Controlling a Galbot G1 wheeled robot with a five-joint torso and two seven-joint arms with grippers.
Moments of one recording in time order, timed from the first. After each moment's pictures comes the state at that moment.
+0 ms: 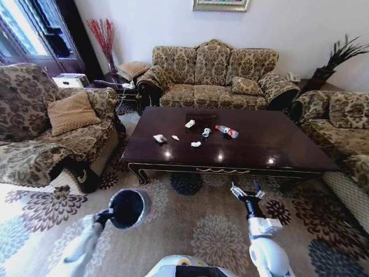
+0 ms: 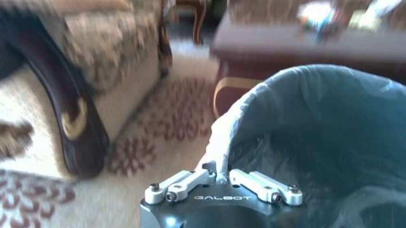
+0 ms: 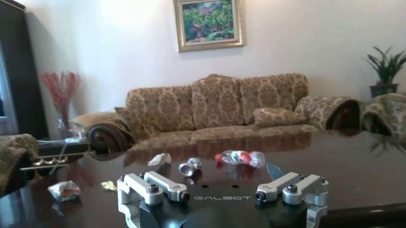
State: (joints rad) left arm 1.66 -1.11 -0.83 -1.76 -0.55 0.14 0.05; right arm -1.62 1.38 0.57 2.08 0.29 0.15 0.07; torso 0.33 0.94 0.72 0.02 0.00
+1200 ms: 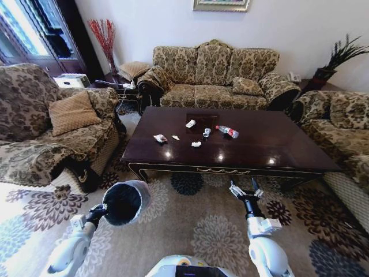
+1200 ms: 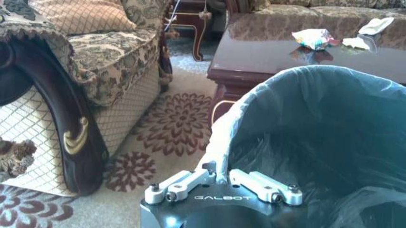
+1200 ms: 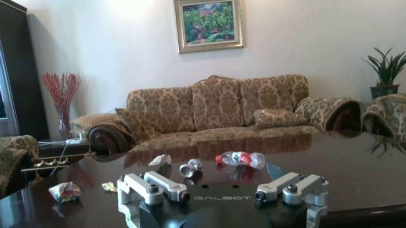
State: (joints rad) left arm 1.66 -1.11 -0.84 -1.77 -0.55 0.14 0.05; right arm -1.62 1.38 0.57 2.08 0.30 0.16 0.06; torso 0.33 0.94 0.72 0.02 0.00
